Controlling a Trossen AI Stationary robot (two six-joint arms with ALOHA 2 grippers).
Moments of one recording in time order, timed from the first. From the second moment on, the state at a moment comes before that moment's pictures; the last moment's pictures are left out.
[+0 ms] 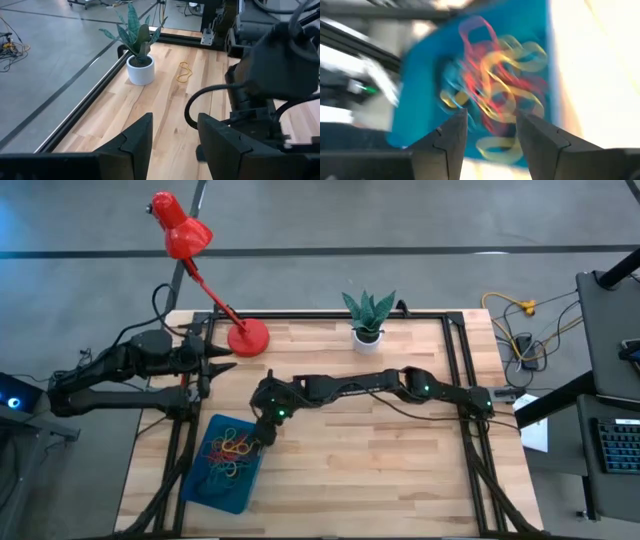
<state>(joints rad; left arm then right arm) 0.18 0.55 0.84 -0.72 -0.11 -0.05 0.04 2.53 2.28 -0.35 -0.36 0.63</state>
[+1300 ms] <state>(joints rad) 0.18 0.56 0.78 -0.71 -0.11 0.02 0.21 1.99 1.67 -1.48 0.14 0.80</state>
